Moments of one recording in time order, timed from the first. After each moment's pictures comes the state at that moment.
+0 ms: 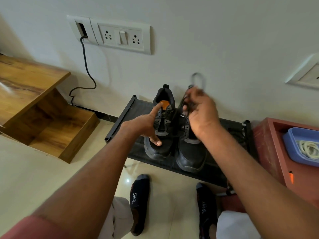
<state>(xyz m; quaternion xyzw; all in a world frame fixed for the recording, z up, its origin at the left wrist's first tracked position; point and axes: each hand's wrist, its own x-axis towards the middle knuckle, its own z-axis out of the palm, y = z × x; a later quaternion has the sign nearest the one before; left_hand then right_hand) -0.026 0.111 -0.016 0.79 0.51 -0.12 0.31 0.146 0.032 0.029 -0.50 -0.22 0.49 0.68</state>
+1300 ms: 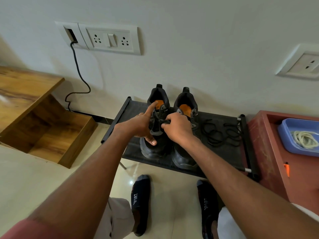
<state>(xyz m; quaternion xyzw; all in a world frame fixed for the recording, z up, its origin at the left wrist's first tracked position) -0.022 0.109 -0.014 0.80 0.50 -0.11 0.30 0.128 0.038 -0.031 -0.78 -0.53 0.24 0.22</state>
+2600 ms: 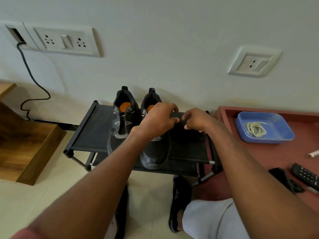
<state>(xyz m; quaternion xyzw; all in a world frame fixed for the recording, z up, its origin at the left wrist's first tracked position) 0.131 0.052 0.001 0.90 0.34 0.13 0.25 0.300 -0.014 -0.001 -0.83 -0.45 0.31 0.07</state>
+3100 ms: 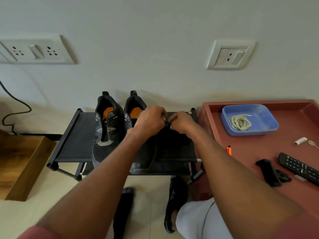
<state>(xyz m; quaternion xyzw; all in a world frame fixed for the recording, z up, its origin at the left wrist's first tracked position) 0.175 0.051 -0.016 0.89 0.39 0.08 0.24 0.318 -0.012 -0.054 -0.84 -0.39 0.31 0.22</state>
